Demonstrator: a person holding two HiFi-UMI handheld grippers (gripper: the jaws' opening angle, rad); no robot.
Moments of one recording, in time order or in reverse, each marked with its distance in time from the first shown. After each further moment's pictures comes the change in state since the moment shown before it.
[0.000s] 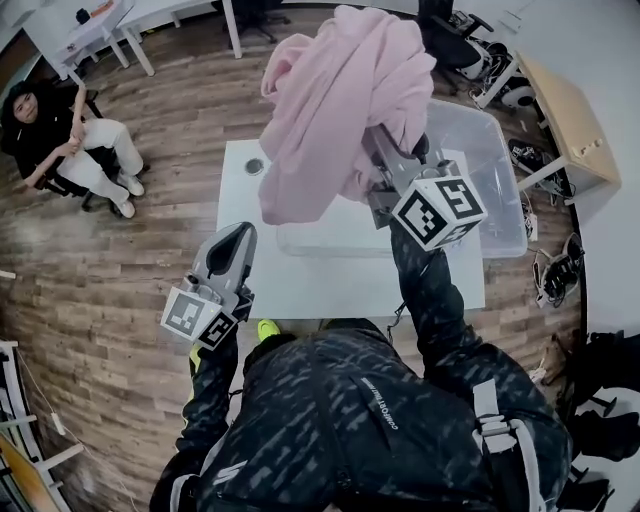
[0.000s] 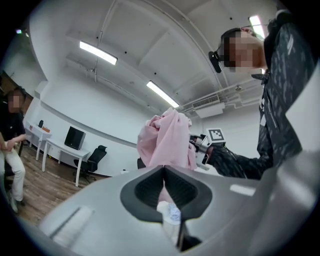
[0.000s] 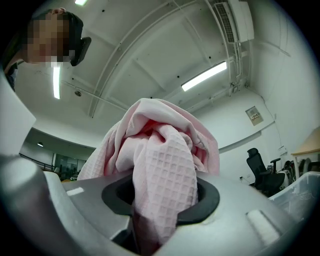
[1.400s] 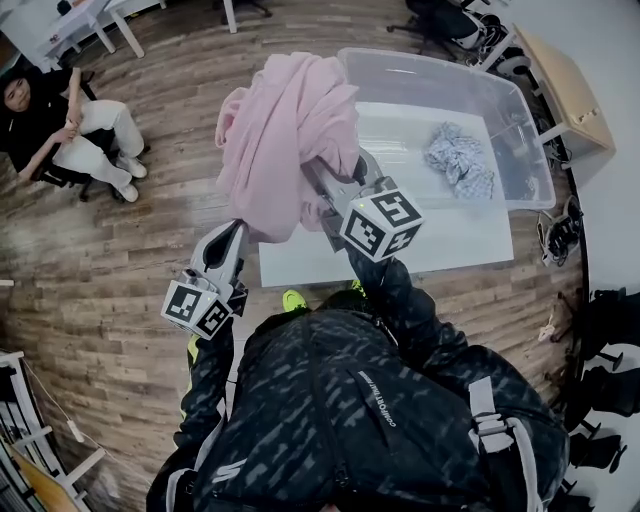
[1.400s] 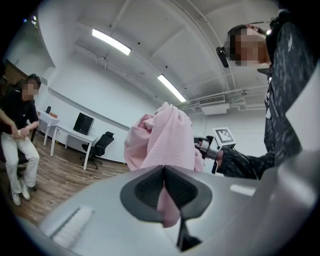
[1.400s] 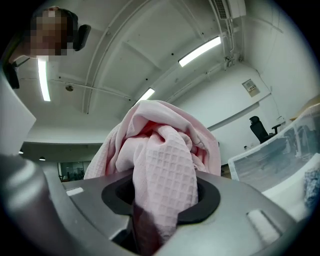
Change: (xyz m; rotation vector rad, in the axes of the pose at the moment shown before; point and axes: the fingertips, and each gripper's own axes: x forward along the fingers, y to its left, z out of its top) left arm -0.147 0.119 -0.038 -0.093 0.127 -0.007; right arm 0.049 0.205 -0.160 0.161 0.183 0.011
